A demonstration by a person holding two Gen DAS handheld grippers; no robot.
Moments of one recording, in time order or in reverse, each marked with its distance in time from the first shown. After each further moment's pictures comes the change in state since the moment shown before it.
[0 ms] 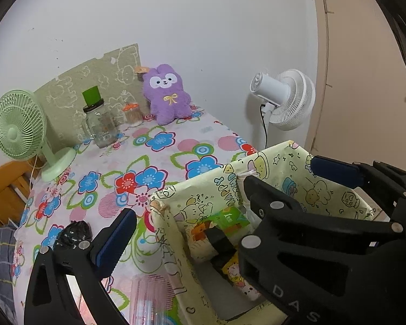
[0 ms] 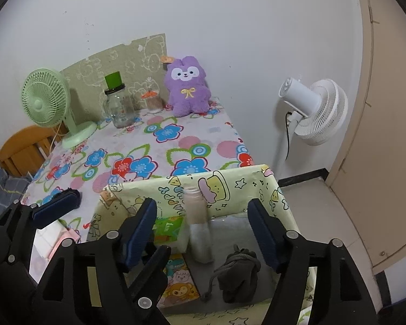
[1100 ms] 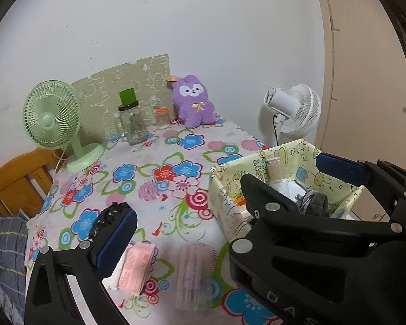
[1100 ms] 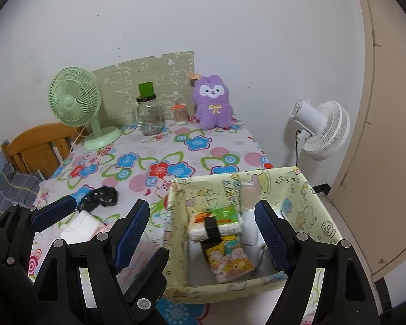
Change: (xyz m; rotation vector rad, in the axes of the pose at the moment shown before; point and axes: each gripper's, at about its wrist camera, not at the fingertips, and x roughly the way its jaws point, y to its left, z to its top) left arm -0.066 0.056 -0.039 -0.039 -0.067 0.036; right arm -0.054 0.078 -0.023 -0.053 -0.090 0.004
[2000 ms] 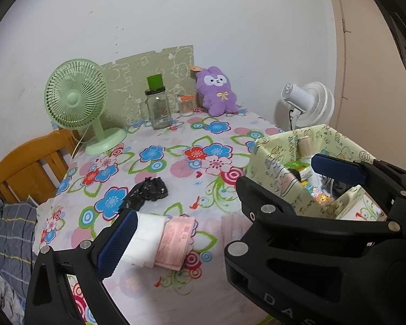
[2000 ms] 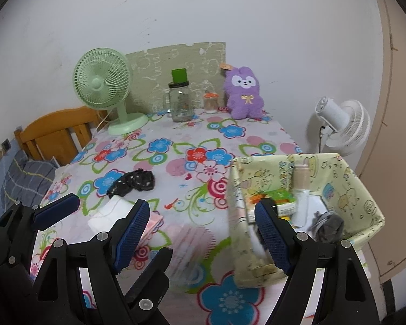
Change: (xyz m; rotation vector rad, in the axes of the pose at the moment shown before) left arm -0.013 0.057 -0.040 -0.033 0.017 0.037; right arm 0.003 0.068 -0.024 -0.040 0.028 0.072
